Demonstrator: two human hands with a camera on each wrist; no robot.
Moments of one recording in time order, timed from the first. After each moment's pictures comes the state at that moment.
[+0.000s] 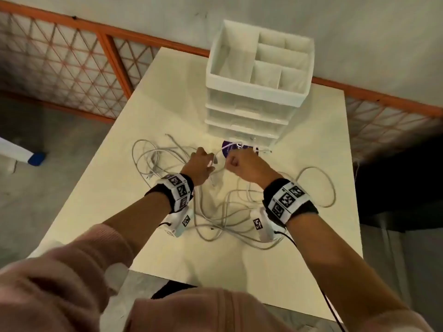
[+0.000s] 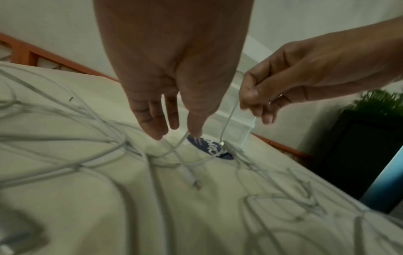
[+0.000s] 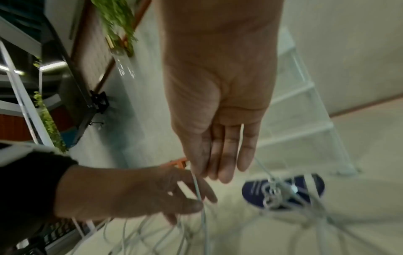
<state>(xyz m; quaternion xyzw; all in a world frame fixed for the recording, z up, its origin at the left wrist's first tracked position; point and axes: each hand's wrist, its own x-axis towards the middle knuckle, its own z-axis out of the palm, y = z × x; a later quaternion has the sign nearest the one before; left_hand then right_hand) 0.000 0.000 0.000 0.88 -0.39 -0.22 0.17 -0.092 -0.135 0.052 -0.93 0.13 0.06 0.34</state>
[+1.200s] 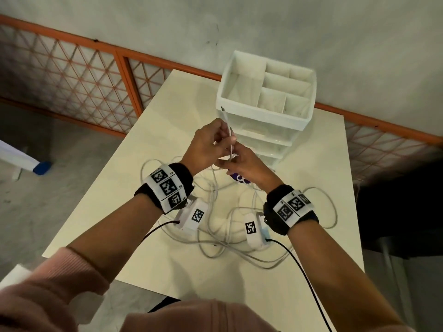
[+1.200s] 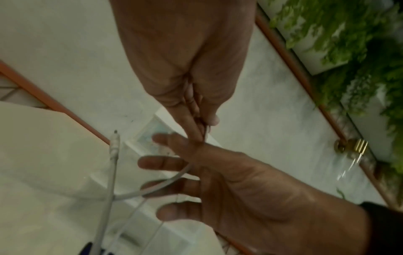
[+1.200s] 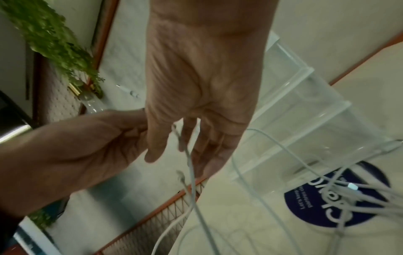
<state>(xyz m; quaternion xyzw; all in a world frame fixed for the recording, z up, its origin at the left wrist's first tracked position) 0.011 -0.007 0.109 0.72 -0.33 -0.14 0.59 -0.068 -0.127 0.088 -0.80 0.13 0.04 0.59</state>
